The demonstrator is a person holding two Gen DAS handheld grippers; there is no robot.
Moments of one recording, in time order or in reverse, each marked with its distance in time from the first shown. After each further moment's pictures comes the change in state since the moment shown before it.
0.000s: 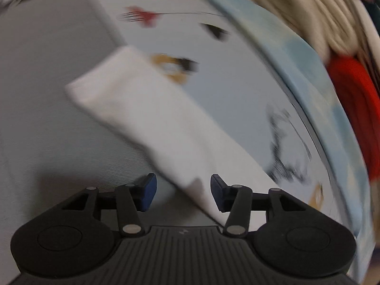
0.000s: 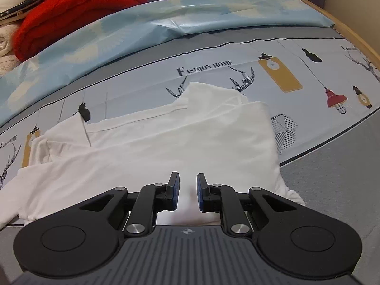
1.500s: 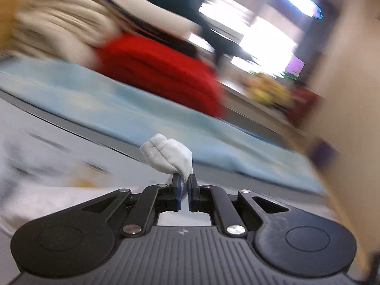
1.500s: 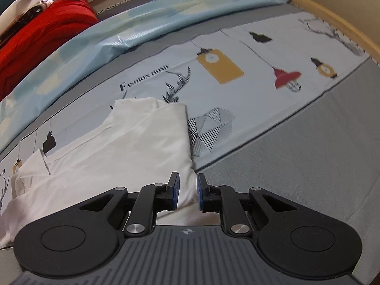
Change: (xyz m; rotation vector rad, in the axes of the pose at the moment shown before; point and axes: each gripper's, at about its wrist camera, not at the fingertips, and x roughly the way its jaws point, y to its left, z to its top) left arm -0.110 -0.305 -0.249 0.723 -0.154 -0.620; right arm -0.015 -0.104 -0.002 0.200 0.000 -0.028
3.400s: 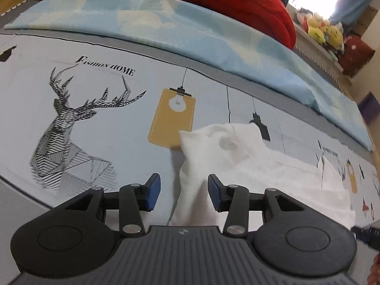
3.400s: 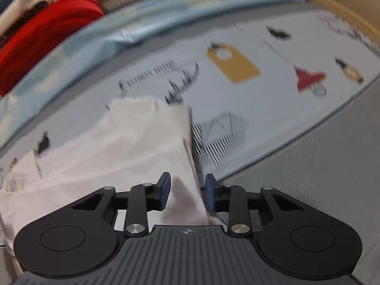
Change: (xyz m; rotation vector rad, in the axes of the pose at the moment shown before) left arm 0.045 0.166 -0.023 -0.043 0.333 0.265; right arm 0.061 -0.017 0.014 -0.036 0.001 0.054
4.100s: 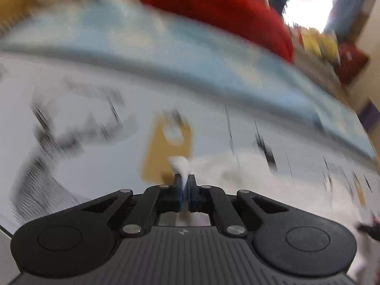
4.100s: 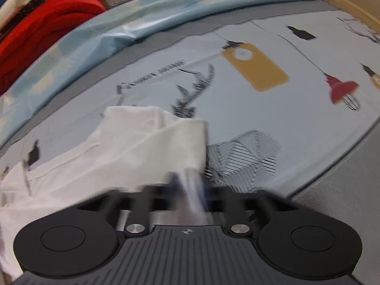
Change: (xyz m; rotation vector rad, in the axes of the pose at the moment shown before) left arm 0.022 -0.002 0.022 0.033 -0.203 0.014; right arm 0.047 0.014 0.027 -0.043 -0.030 0.068
